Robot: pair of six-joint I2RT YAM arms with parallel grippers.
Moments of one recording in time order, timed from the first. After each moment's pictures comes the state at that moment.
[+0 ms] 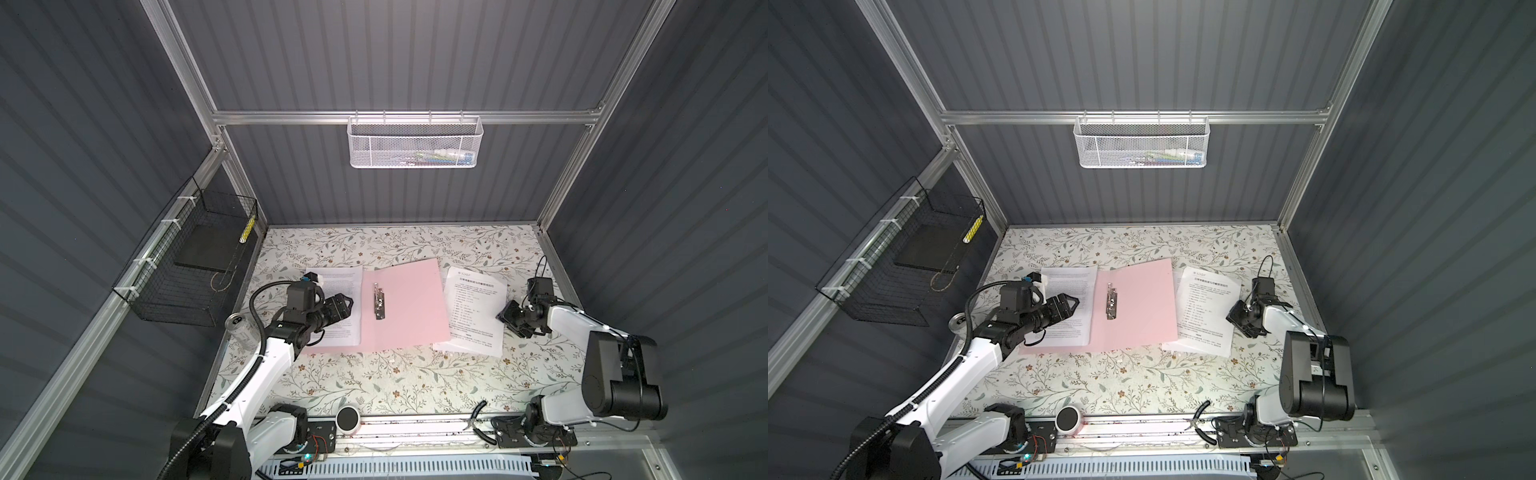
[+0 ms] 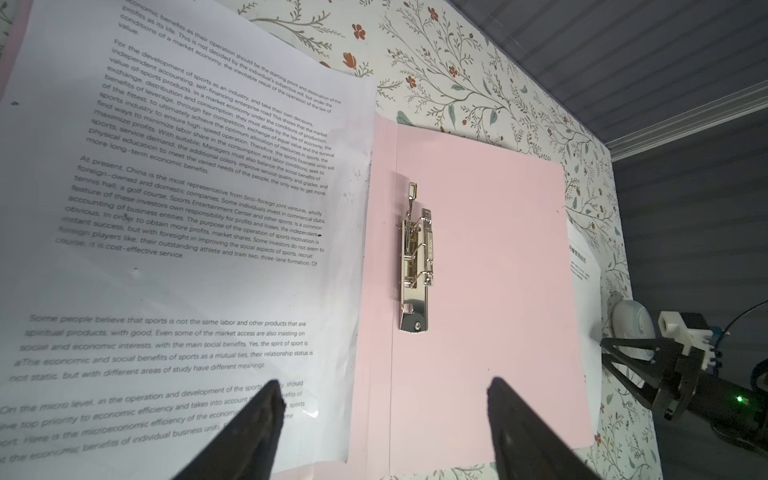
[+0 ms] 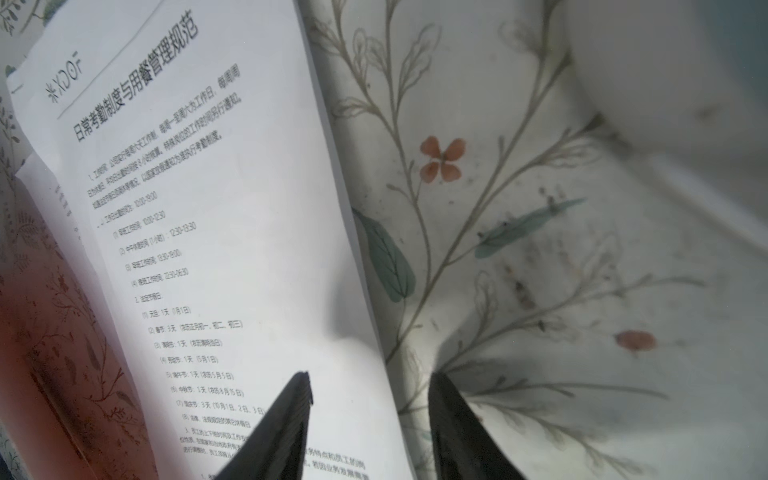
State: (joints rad) left arm -0.22 1.07 0.65 -0.29 0.27 -0.56; right arm -0.12 1.47 0.70 -0.40 -0.24 0.56
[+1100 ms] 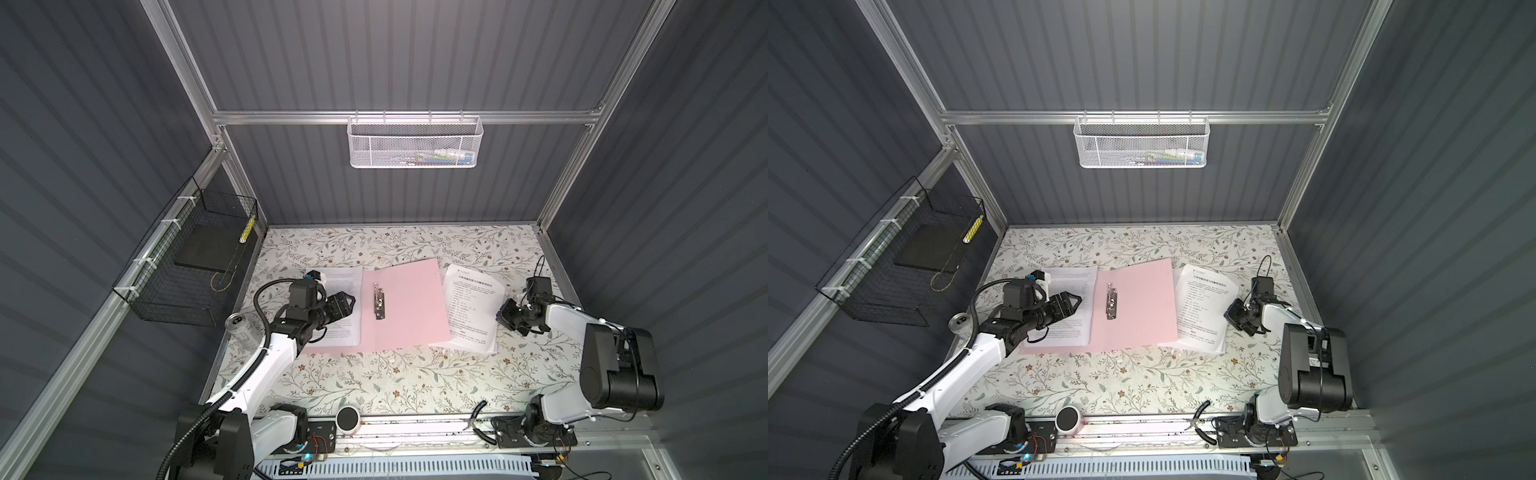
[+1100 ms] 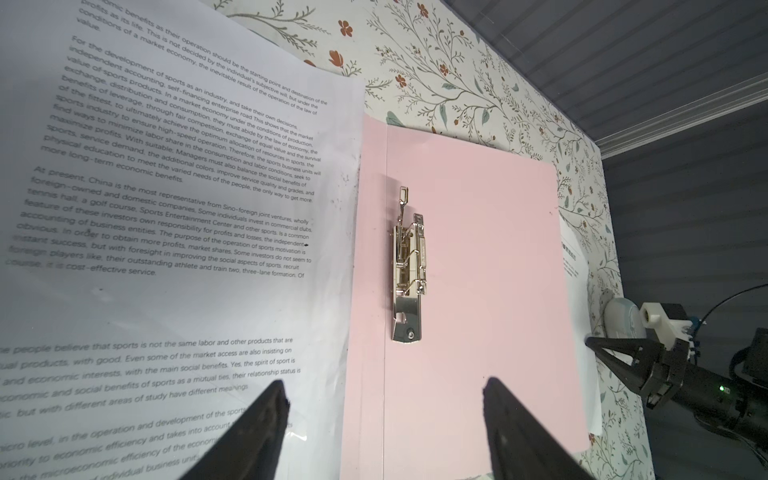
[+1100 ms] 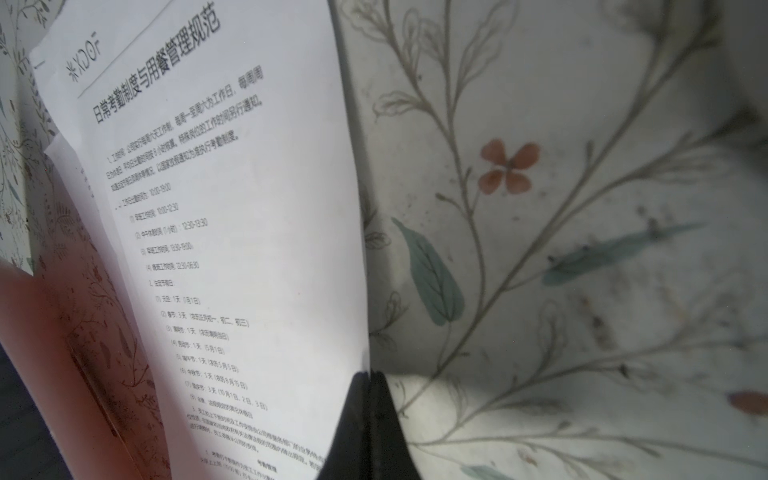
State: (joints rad) left arm -0.22 1.12 0.65 -0.23 0.30 -0.56; right arm -0.12 1.51 0.70 -0.35 -0.32 0.57
